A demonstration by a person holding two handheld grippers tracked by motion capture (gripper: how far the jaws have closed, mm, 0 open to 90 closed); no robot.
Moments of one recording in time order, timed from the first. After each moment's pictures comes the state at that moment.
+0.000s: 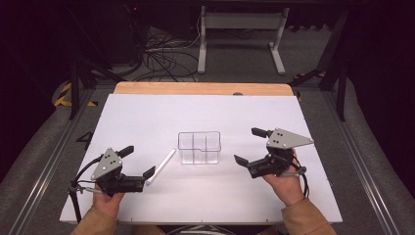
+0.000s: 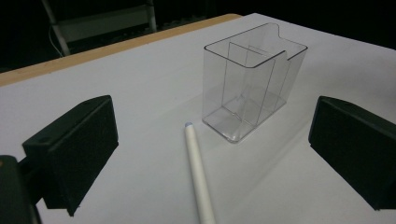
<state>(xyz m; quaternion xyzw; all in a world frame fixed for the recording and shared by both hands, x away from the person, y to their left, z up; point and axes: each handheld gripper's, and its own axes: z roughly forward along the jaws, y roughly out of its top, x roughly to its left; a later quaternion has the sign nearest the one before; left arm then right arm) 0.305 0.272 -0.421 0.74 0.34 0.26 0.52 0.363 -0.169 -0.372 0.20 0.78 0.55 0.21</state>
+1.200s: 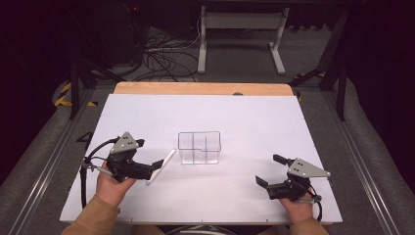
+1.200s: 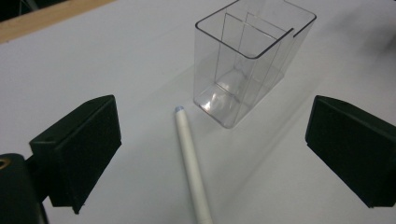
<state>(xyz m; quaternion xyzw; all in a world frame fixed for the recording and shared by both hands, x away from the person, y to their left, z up) 0.345 0.250 -0.393 0.81 0.36 0.18 0.42 0.342 -0.233 -0.465 0.28 0.76 0.55 0.21</state>
